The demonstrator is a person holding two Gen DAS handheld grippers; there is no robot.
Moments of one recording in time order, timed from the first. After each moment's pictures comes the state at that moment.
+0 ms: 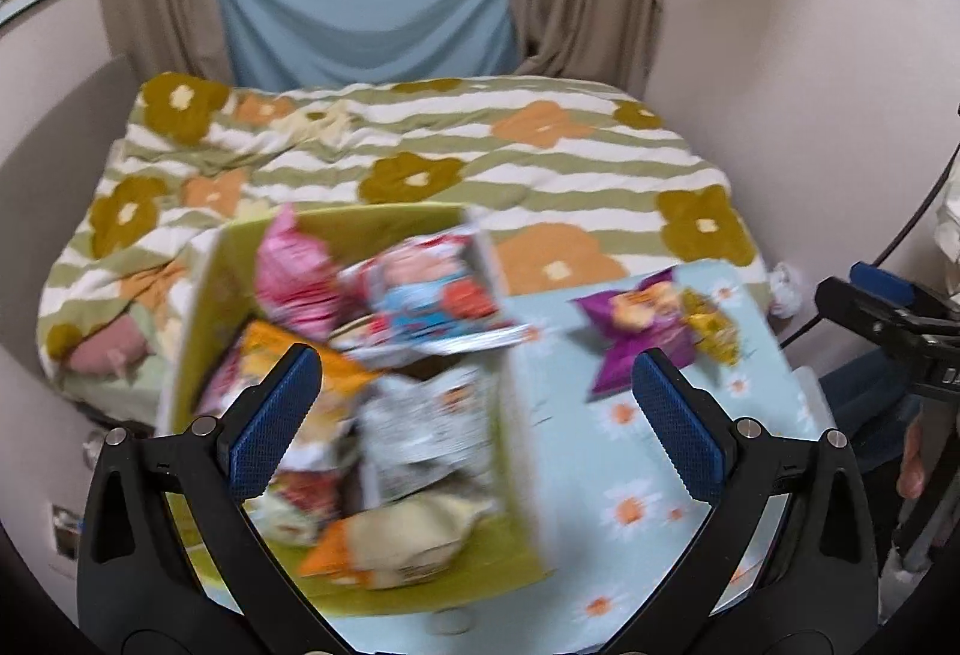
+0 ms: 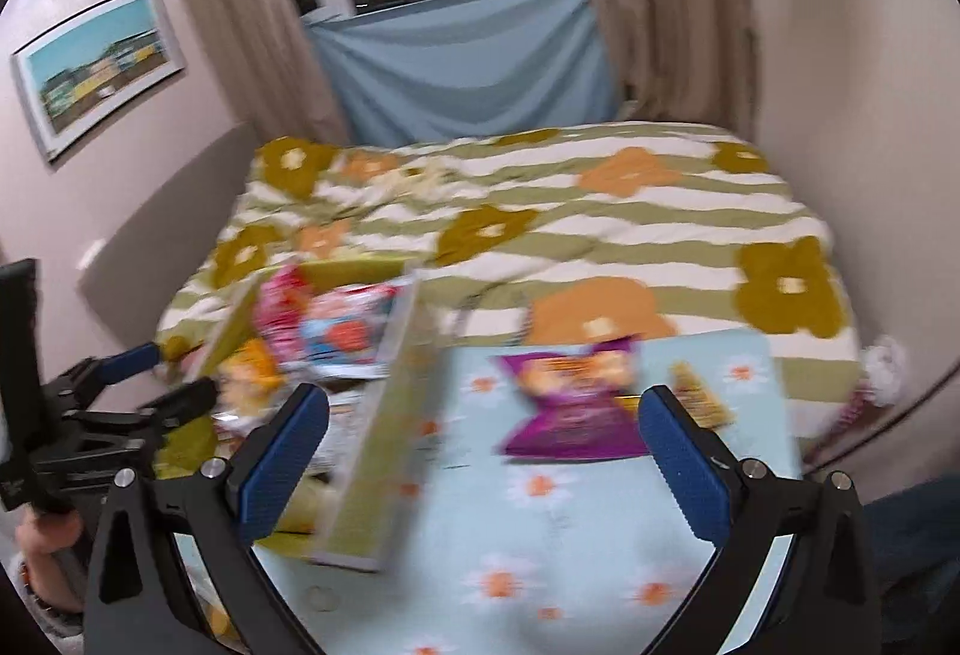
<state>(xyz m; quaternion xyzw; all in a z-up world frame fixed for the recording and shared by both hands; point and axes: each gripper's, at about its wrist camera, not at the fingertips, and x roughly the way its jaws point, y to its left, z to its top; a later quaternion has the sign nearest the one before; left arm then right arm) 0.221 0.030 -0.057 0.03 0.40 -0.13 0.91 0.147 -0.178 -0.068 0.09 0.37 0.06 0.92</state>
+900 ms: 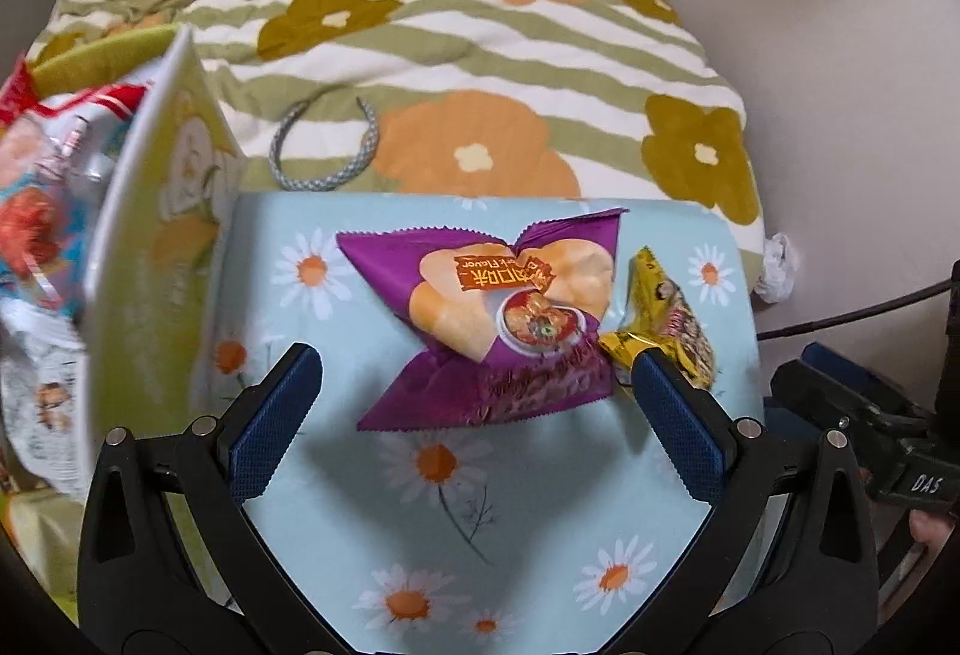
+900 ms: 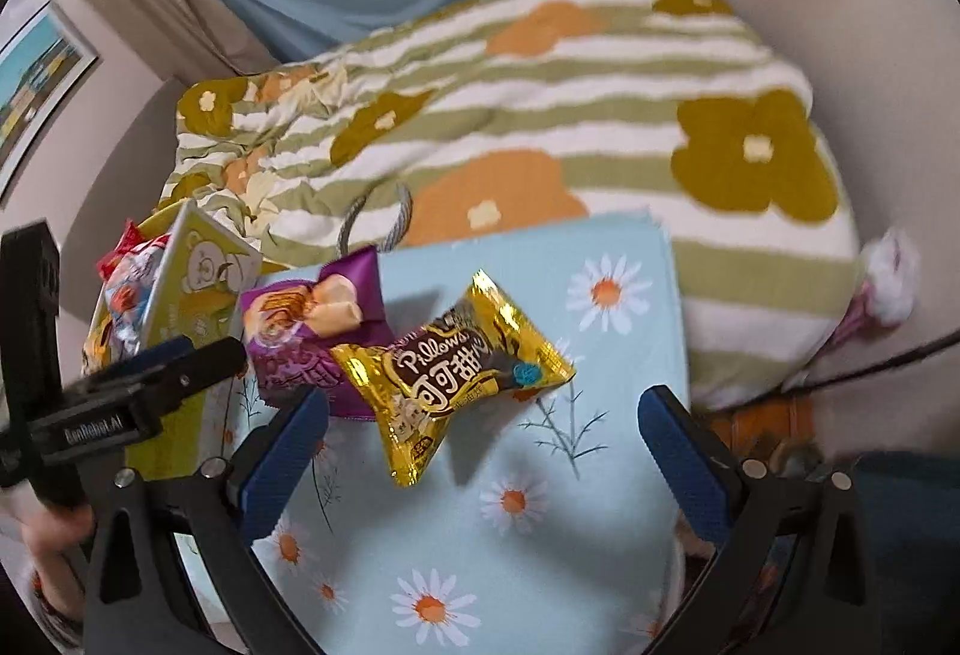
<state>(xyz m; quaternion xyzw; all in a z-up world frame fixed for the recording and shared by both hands) 0.319 -0.137 -0.209 -0.04 0.56 -0.10 0.82 0.229 -0.337 -0.202 0.18 0.53 0.08 0.83</state>
